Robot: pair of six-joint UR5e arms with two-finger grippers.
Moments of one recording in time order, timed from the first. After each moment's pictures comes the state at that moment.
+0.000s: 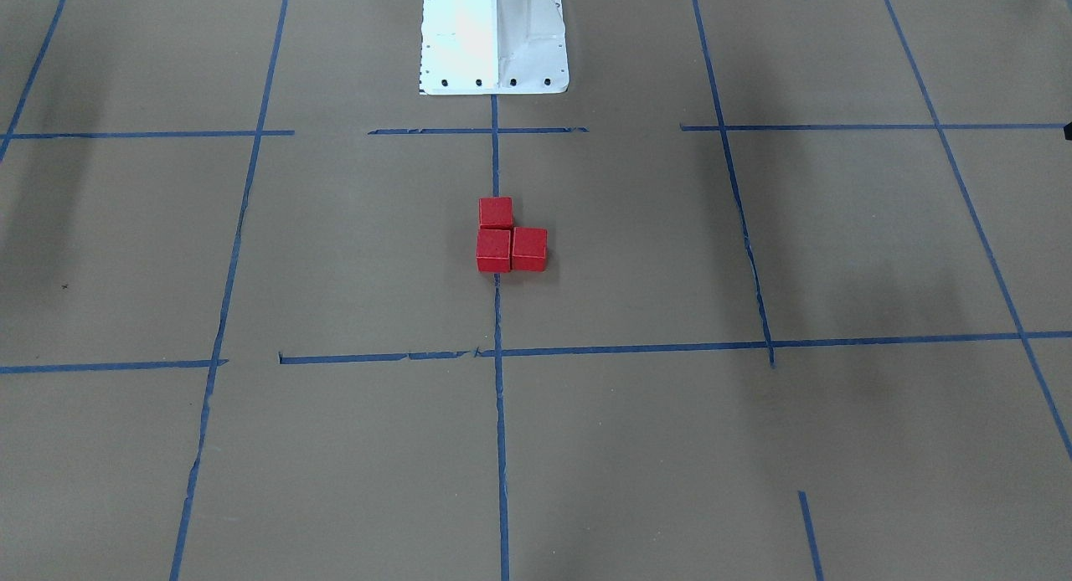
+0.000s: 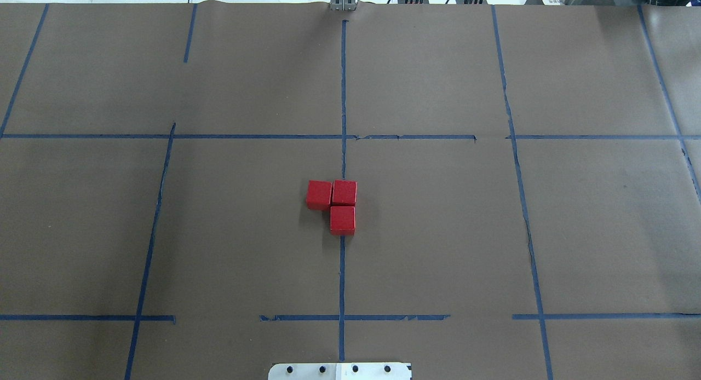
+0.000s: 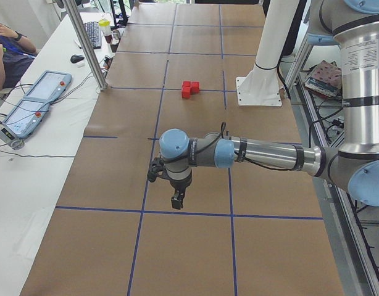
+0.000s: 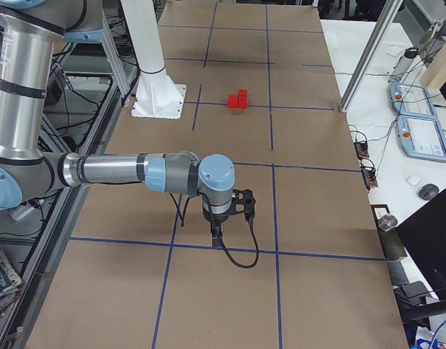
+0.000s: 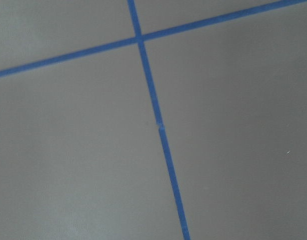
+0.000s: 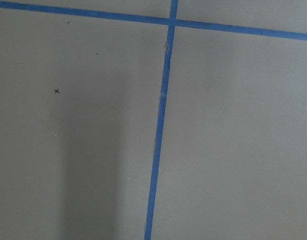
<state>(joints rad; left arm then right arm) -1.53 -1.36 -1.79 -1.51 -2.35 0.17 1.60 -1.83 1.91 -1.70 2.33 -0.15</state>
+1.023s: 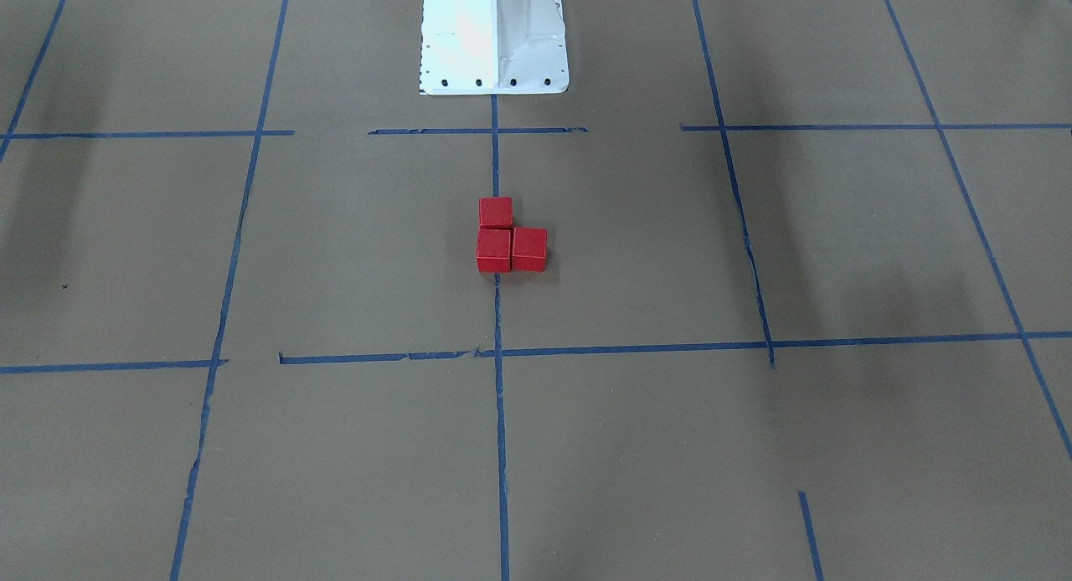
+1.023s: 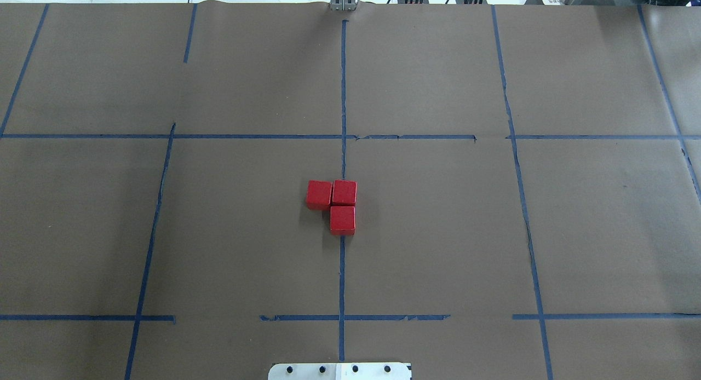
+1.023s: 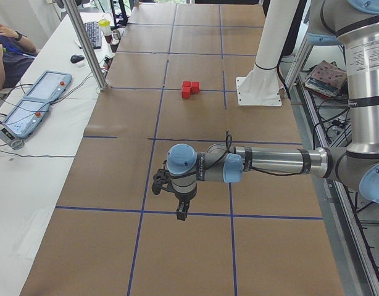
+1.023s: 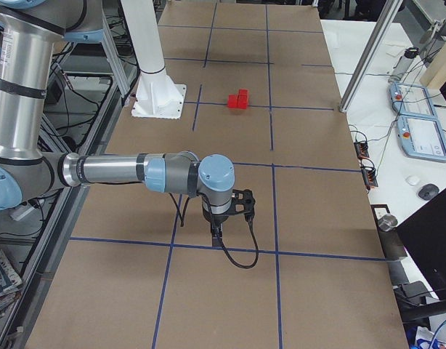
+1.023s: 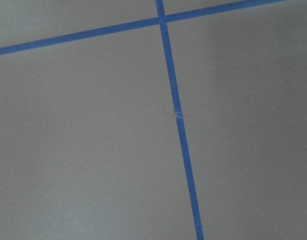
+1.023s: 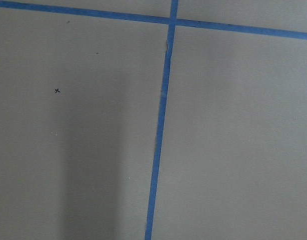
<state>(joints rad) -1.54 -1.36 -1.79 -1.57 -2.33 0.16 1.60 -1.83 1.91 -1.70 2.33 -0.15</state>
